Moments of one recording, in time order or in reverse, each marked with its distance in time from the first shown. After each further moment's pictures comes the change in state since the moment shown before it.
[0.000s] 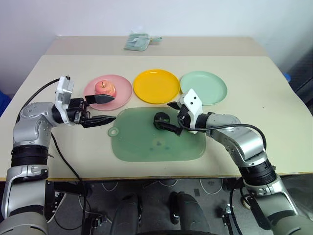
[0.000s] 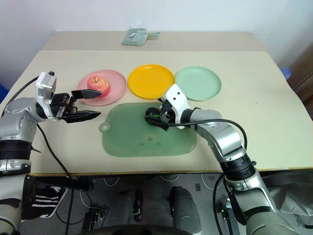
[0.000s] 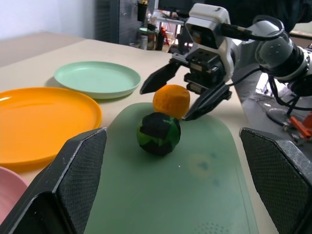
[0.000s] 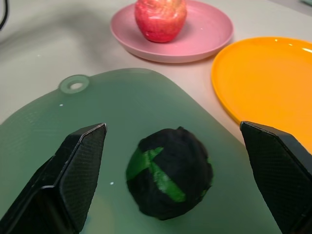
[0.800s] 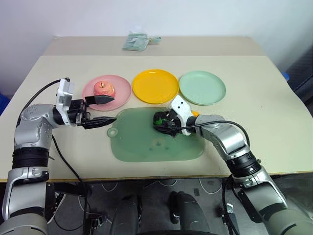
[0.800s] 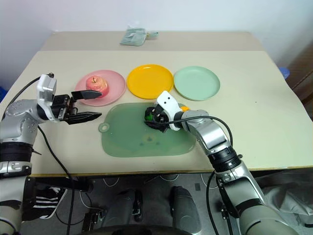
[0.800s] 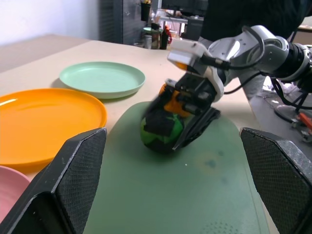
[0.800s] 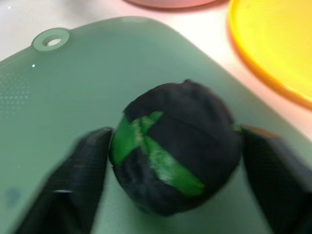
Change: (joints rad) left arm 0.012 -0.006 0.000 0.001 0.001 -0.051 0.024; right arm -0.064 0.079 0.082 0.208 -0.114 0.010 0.074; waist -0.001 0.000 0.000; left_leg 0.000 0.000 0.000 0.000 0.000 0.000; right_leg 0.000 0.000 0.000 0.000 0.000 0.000
